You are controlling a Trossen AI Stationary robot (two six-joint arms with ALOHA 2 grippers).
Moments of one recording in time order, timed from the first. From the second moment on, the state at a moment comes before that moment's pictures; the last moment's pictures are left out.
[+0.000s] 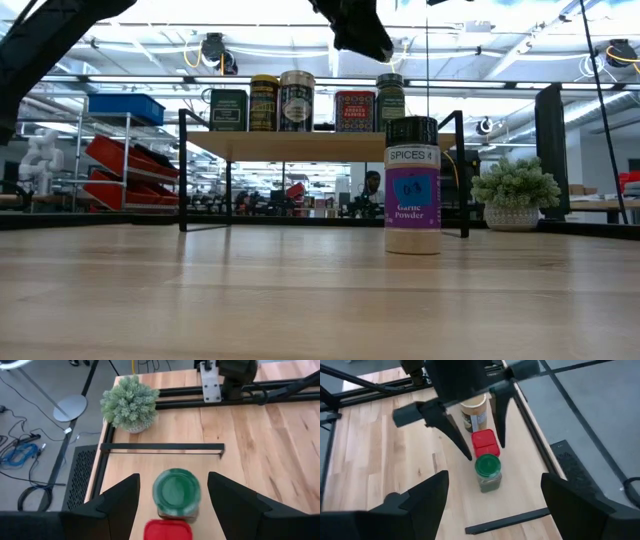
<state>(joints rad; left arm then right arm) 0.32 2.06 2.36 -0.96 0.13 0.29 -0.58 1.42 2.06 -1.41 -0.29 -0.14</state>
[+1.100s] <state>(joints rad) 0.30 1.79 2.36 -1.16 -0.04 0.19 0.08 1.44 1.31 -0.75 -0.27 0.16</state>
